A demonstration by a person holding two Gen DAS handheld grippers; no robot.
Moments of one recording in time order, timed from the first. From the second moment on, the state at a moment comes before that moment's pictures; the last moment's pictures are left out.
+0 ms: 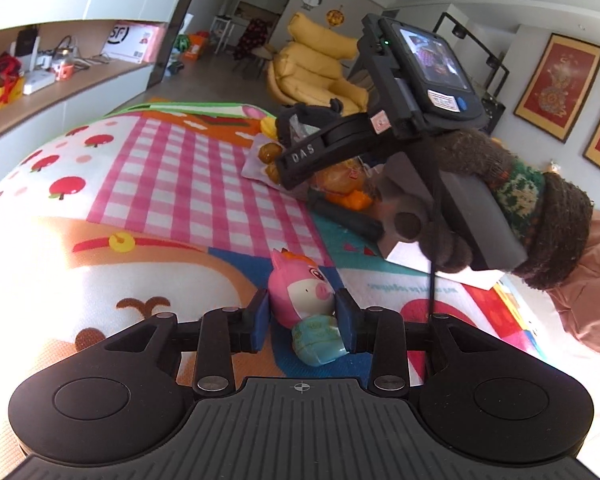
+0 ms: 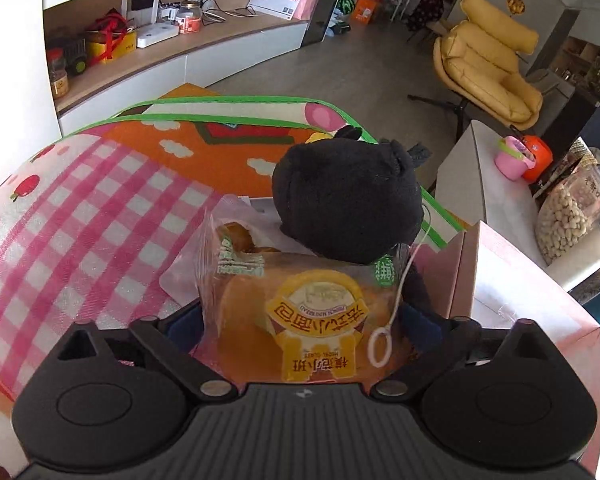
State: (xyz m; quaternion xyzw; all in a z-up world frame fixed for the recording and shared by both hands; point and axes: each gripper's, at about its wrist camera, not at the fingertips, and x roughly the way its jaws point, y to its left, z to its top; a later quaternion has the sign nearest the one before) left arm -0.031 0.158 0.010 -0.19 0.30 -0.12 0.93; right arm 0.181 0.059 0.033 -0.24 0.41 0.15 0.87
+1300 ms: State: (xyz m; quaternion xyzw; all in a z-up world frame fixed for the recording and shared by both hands) left arm -0.042 0.110 0.023 -0.09 0.34 -0.12 0.93; right arm -0.007 -0.084 0.041 -0.09 0.42 0.27 0.86
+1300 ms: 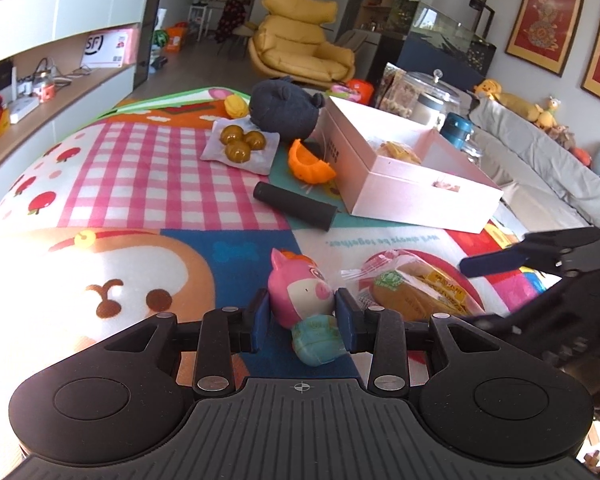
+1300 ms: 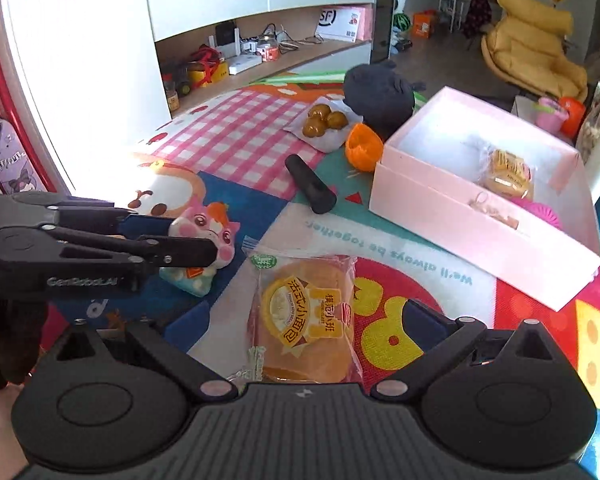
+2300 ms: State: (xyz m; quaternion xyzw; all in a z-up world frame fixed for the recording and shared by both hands) left arm 0.131 -0.009 0.085 -0.05 0.29 -0.16 0.94; right arm -0.043 -0.176 0.075 -0.03 0.32 0.24 0.91
